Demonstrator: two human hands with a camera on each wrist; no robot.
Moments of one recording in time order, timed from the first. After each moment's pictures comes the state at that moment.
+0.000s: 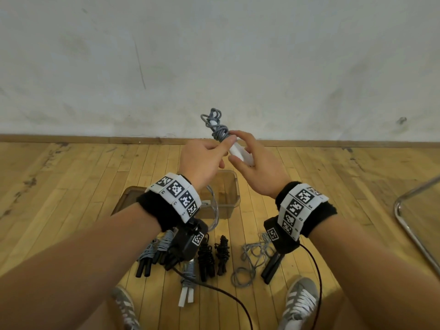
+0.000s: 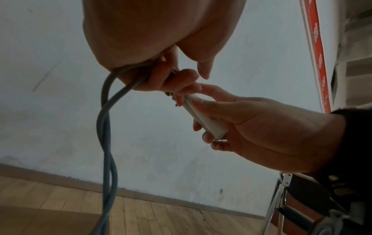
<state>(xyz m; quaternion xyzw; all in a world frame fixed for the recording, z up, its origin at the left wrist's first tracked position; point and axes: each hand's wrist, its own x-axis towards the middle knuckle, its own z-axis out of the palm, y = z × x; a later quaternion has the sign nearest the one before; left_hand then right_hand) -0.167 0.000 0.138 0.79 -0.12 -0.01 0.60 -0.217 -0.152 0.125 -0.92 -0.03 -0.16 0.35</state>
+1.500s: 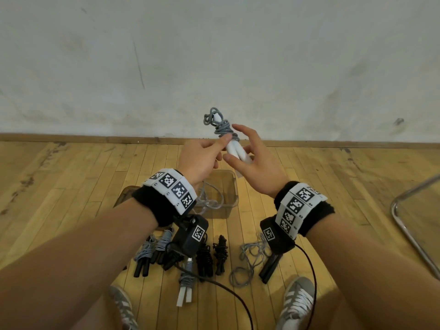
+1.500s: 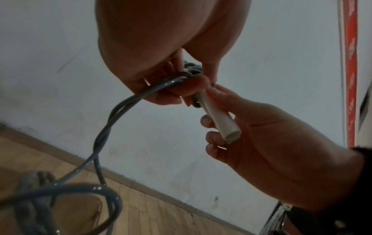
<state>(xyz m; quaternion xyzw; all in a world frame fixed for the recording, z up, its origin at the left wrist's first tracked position) -0.158 0.001 0.133 0.73 -0.10 -0.09 0.67 -0.219 -0.146 0.130 -0.86 -0.03 -0.14 0.50</state>
